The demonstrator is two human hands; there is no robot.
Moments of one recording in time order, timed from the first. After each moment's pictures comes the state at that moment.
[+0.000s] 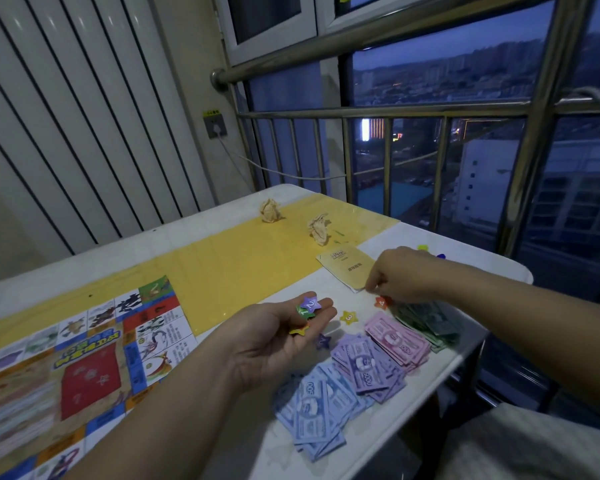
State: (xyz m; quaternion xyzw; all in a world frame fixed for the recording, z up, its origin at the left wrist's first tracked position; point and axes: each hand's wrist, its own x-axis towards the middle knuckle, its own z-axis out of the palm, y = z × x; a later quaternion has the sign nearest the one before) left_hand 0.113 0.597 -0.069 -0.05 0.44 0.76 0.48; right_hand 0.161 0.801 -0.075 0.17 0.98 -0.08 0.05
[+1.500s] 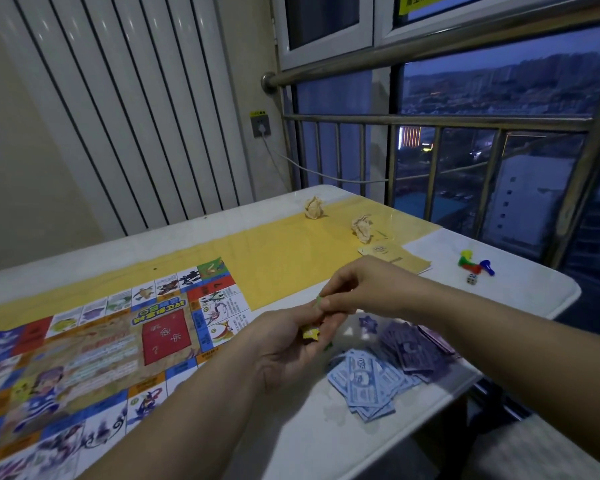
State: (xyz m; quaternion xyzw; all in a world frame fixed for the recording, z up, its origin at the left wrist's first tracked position) left_hand 0.122 0.542 -0.073 -0.08 0.42 0.79 0.43; right_hand 0.154 0.693 -0.062 0.03 0.90 -0.43 0.00
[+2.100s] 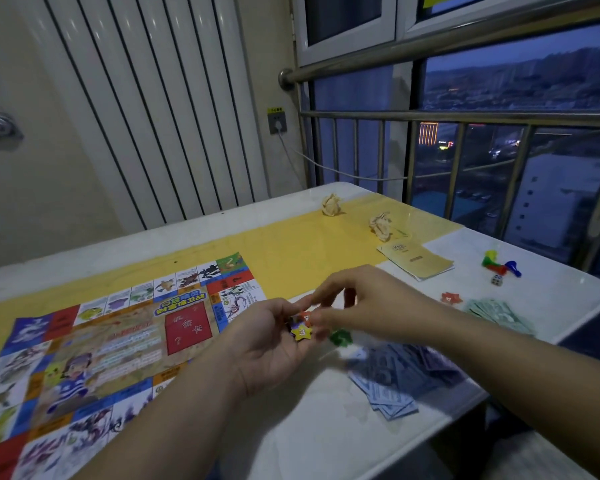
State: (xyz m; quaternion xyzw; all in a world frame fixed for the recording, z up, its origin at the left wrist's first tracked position) left_hand 0.105 0.505 -0.078 -0.05 0.37 0.81 0.46; right_hand 0.166 0.654 -0.061 -0.04 0.92 -0.38 -0.07
